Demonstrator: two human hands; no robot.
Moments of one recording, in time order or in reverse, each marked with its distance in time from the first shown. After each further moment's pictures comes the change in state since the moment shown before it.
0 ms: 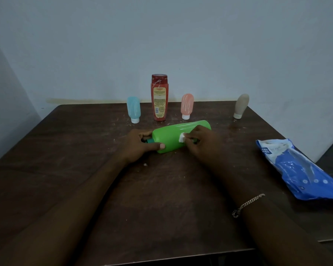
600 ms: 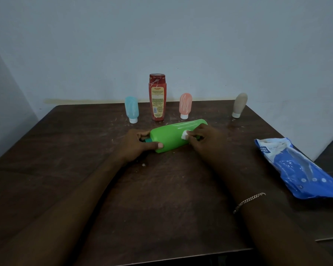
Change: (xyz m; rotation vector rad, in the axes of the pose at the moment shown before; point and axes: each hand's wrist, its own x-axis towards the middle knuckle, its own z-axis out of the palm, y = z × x) left_hand 0.006 0.001 0.000 -0.034 -0.027 -0.010; right_hand 0.004 0.019 0.000 0.057 0.074 0.087
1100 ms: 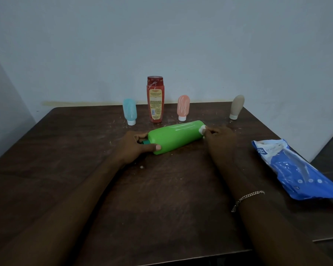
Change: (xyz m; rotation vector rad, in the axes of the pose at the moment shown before) left_hand 0.000 -0.001 -0.001 -0.009 -0.001 -0.004; right_hand 0.004 0.025 -0.007 0.021 0.242 0.378
